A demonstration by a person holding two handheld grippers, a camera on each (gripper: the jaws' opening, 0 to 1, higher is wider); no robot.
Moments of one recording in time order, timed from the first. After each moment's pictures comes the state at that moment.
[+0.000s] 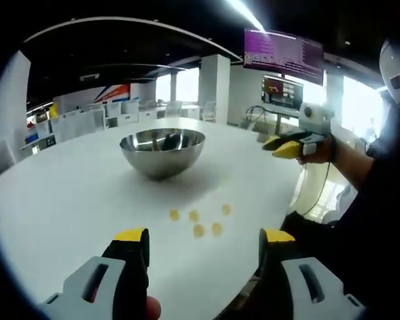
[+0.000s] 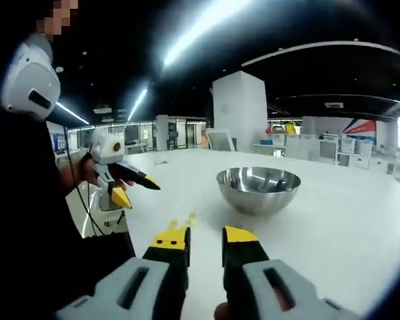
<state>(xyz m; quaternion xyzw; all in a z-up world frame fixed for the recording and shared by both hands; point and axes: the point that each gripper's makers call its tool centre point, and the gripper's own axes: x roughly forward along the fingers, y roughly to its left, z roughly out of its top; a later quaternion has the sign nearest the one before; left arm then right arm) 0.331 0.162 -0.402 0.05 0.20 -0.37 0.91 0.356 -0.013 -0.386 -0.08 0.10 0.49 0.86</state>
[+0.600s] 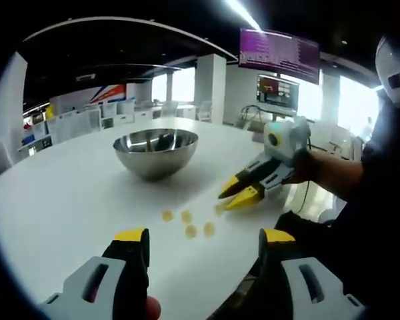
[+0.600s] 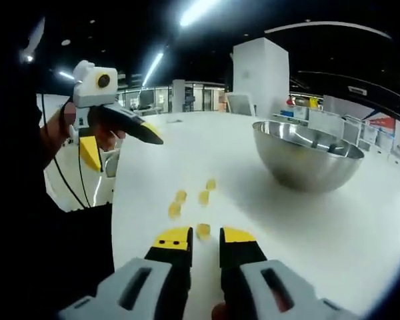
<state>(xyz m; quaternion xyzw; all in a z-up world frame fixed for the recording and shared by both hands) 0.324 0.153 -0.400 0.06 0.20 -0.38 0.90 0.373 0.076 -0.454 -0.12 0.16 0.52 0.83</state>
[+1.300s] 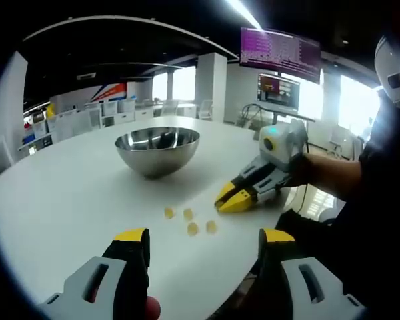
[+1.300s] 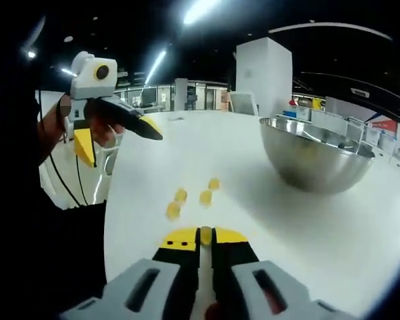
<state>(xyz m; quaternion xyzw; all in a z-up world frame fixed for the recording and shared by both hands) 0.323 0.156 -0.404 0.06 0.21 -0.38 0.90 0.374 0.078 -0.465 -0.13 0.16 0.52 0.83</state>
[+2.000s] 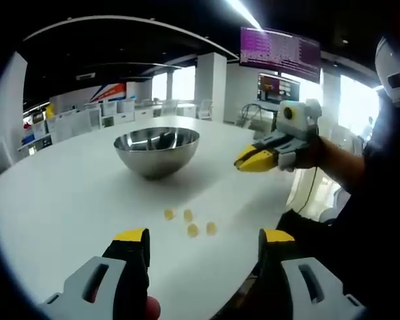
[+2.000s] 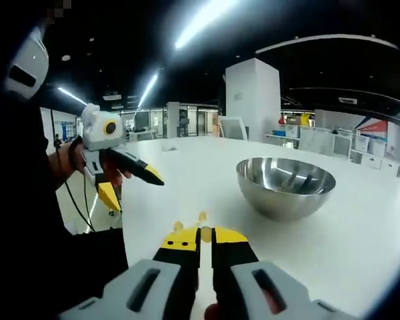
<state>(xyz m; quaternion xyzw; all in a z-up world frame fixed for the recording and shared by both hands) 0.325 0.154 -0.405 0.06 0.21 -0.38 0.90 0.368 0.031 -0.382 -0.07 0.10 0.50 0.86</state>
